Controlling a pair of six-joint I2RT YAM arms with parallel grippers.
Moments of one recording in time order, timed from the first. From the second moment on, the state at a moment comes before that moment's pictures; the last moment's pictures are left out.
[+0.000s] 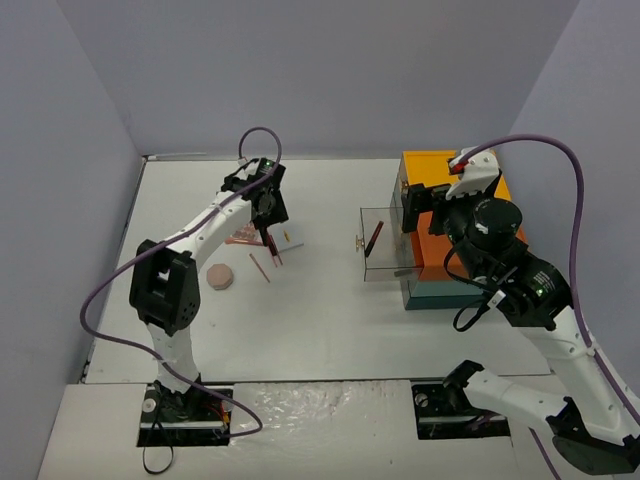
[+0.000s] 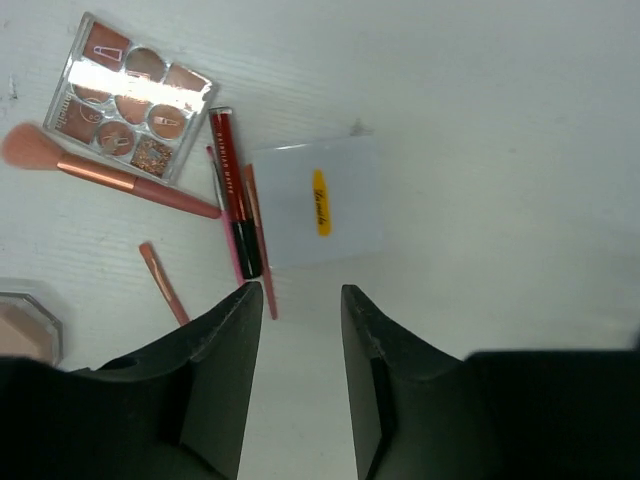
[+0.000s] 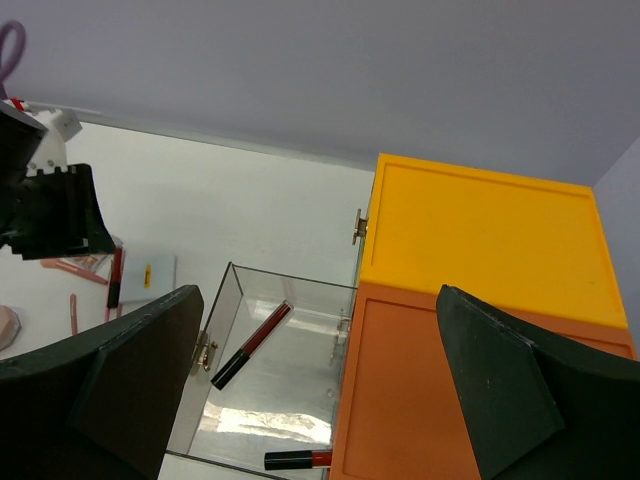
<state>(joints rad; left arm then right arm) -0.45 1.88 1.62 -0.73 -0.20 -0.69 0.65 0.93 1.33 -0.53 0.44 0.02</state>
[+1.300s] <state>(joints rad) -0.33 2.21 1.77 -0.76 -0.17 -0.69 0.65 0.92 1.28 -0.52 0.44 0.02</state>
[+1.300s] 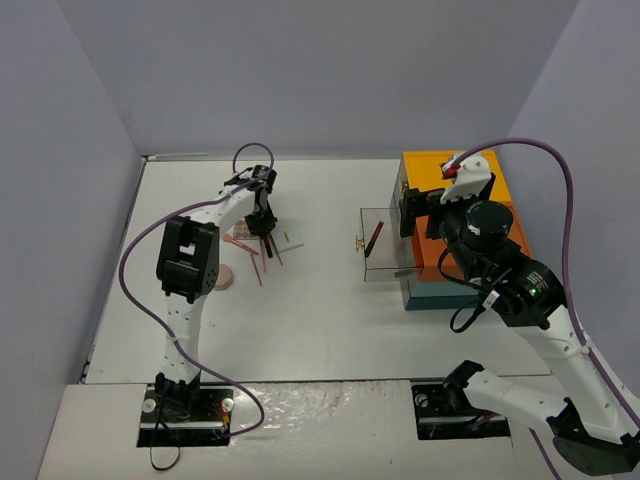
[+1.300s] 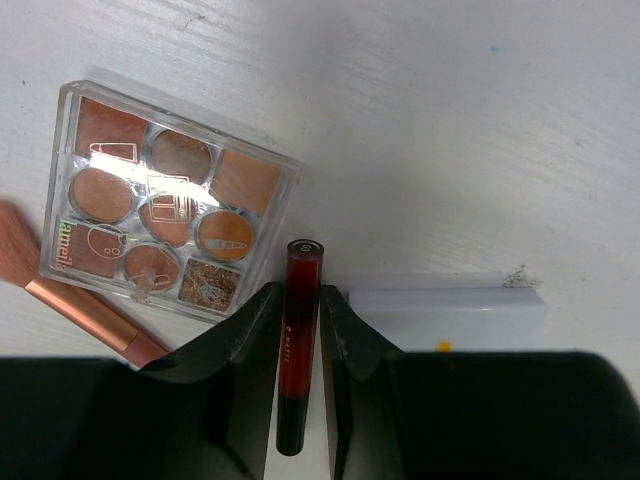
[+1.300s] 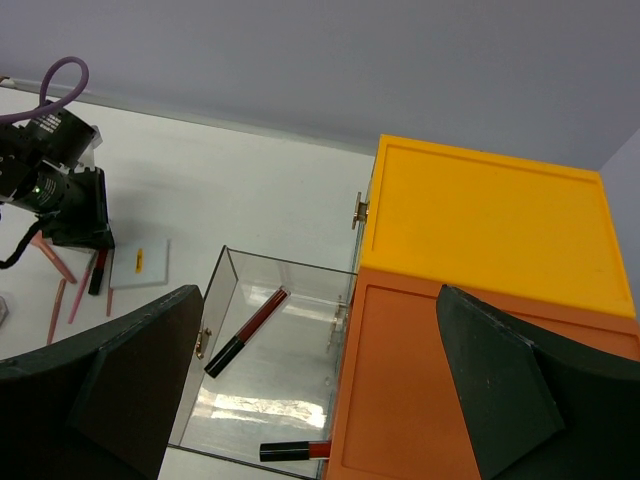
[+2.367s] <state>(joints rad) -0.71 1.66 1.74 -0.45 0.20 -0.83 0.65 0.97 1.30 -0.52 0.42 0.02</state>
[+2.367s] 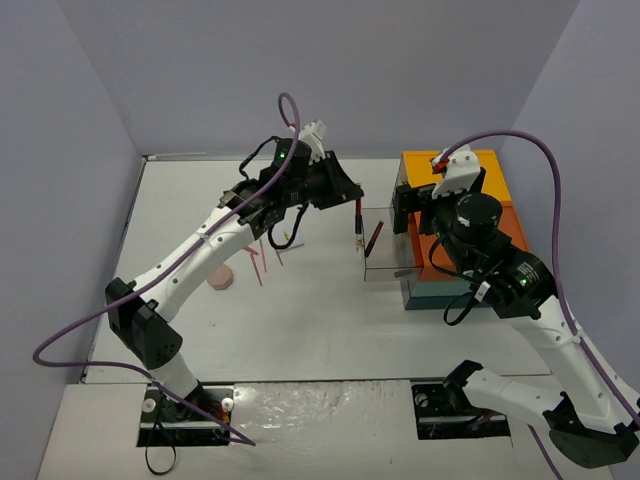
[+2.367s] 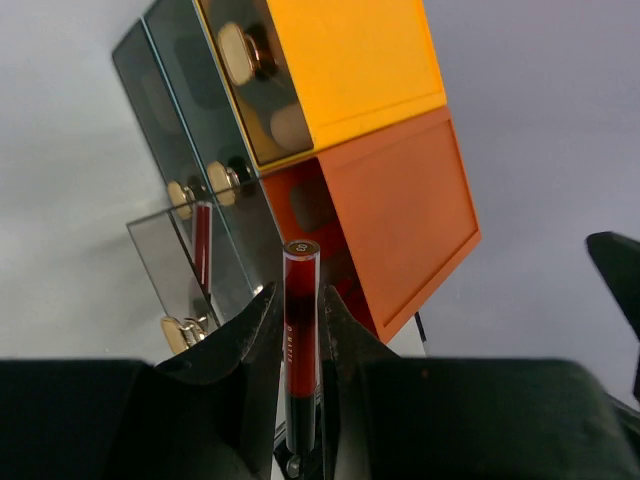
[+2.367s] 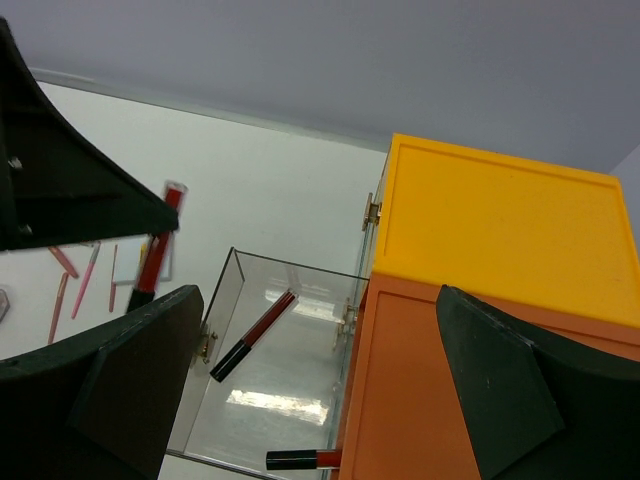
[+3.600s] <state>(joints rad) -0.56 1.30 1.47 -0.62 -0.34 -0.58 0.76 1.27 1.45 -0.50 0.26 0.13</state>
